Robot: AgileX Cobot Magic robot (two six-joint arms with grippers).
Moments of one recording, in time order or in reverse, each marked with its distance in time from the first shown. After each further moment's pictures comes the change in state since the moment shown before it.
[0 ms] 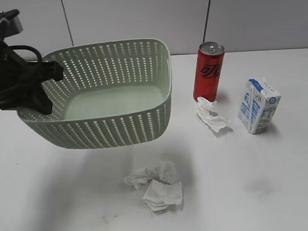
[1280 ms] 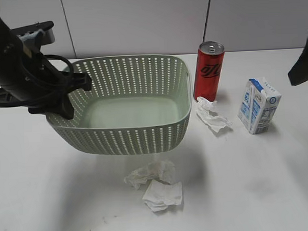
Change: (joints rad) left arm -0.108 0.129 -0.062 0.107 -0.031 -0.116; right arm 0.038 1.409 -0.593 0.080 -0.081 -0.043
